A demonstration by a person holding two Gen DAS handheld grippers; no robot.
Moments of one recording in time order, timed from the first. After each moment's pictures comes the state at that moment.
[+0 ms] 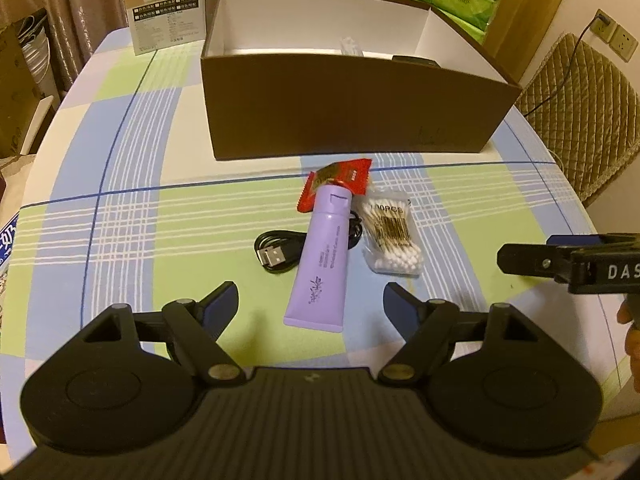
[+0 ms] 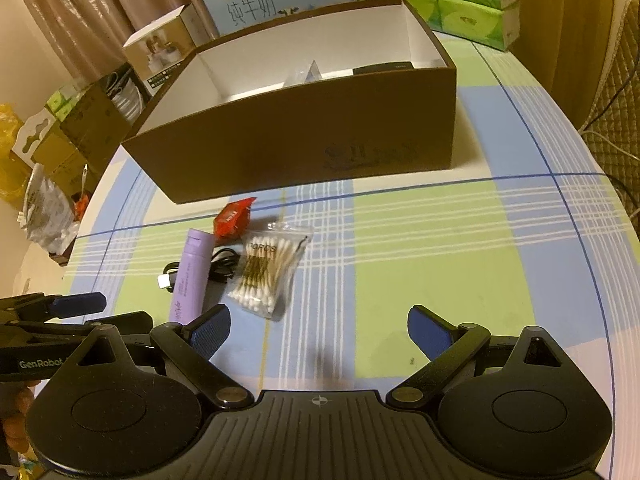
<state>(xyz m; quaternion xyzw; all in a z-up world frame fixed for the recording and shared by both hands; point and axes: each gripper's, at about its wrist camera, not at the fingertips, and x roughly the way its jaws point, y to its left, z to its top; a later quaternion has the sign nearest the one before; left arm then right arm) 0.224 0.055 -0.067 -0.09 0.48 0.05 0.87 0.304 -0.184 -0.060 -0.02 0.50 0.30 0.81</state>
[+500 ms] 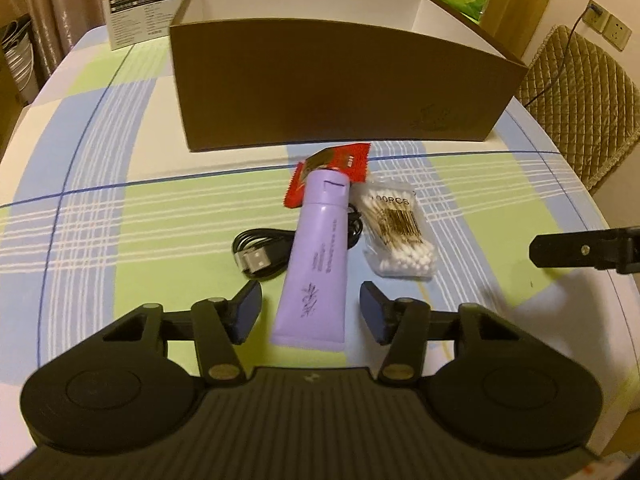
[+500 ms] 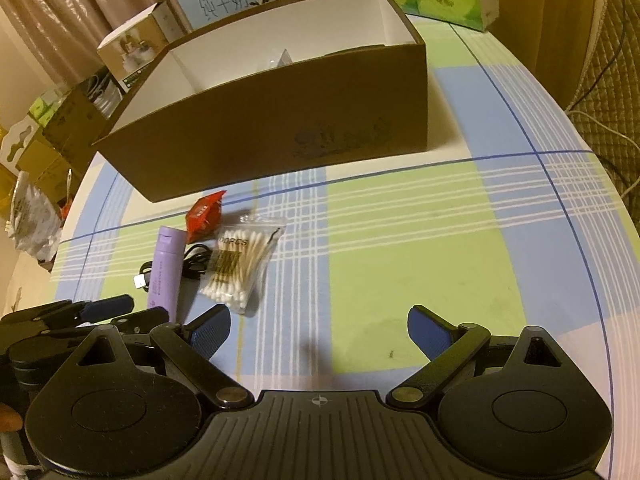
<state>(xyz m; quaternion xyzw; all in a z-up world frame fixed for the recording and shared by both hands) 0.242 0.051 -0.110 -0.08 0.47 0.03 0.88 0.314 -0.194 -0.072 -0.01 0.52 0.27 0.81</state>
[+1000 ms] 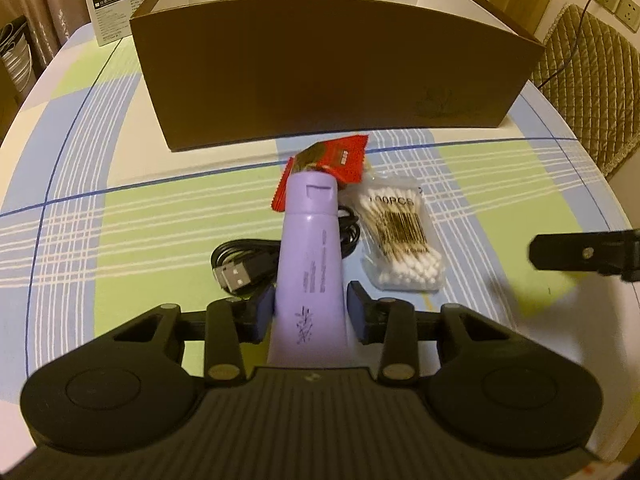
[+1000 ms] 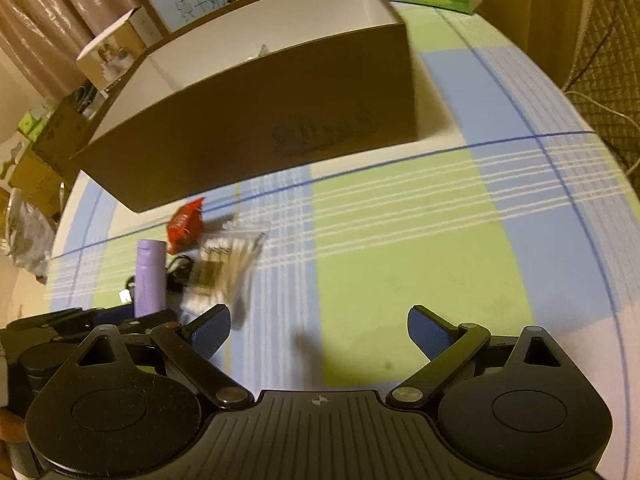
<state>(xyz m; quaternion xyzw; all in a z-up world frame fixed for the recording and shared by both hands) 0.267 0.040 -0.124 -0.07 0.50 0.04 0.87 0.328 -0.189 -0.087 0.01 0.53 0.26 0.81</state>
